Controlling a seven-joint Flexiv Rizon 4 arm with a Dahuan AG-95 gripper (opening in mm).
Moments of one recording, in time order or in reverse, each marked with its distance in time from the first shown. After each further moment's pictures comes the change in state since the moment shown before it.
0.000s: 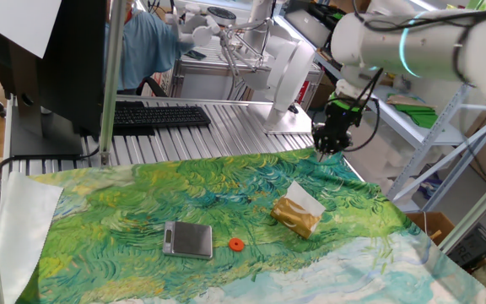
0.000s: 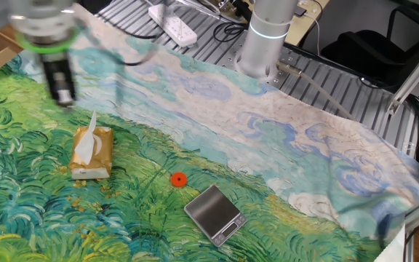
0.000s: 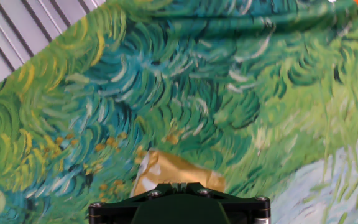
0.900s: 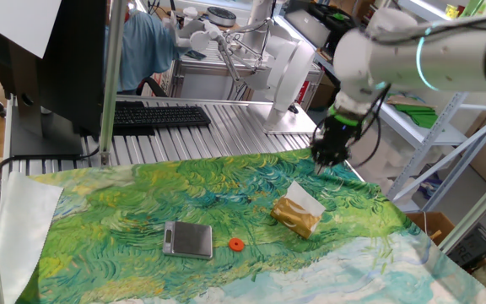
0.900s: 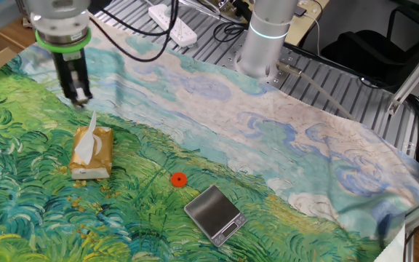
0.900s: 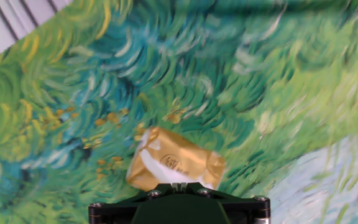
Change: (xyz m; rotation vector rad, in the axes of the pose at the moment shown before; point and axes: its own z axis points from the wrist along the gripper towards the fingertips) arm 0.043 0.003 0.013 -0.012 -0.015 -0.075
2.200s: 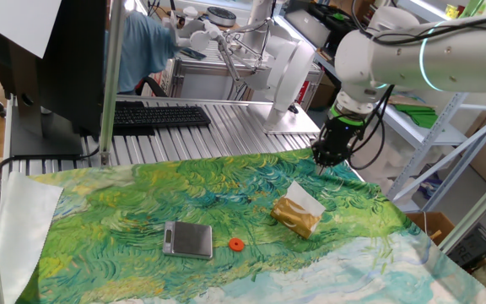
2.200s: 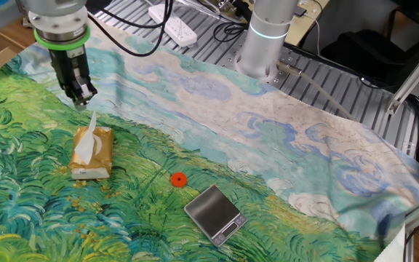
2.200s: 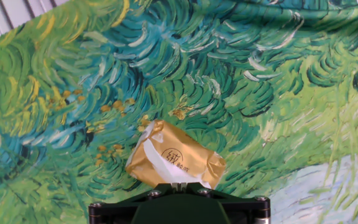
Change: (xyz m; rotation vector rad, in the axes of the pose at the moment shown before) arm 0.007 -0.003 -0.001 0.005 -0.011 -0.155
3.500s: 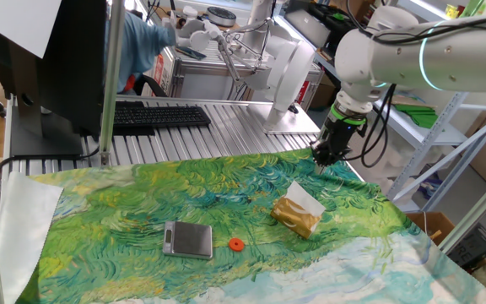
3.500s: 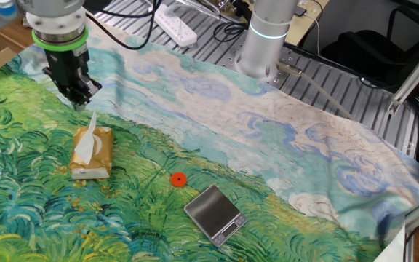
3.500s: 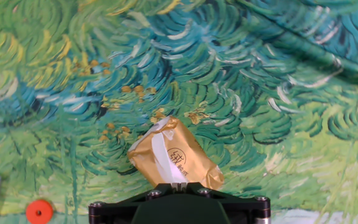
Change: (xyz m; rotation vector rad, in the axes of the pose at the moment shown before) arm 0.000 0.001 -0.001 -0.001 0.001 -0.311
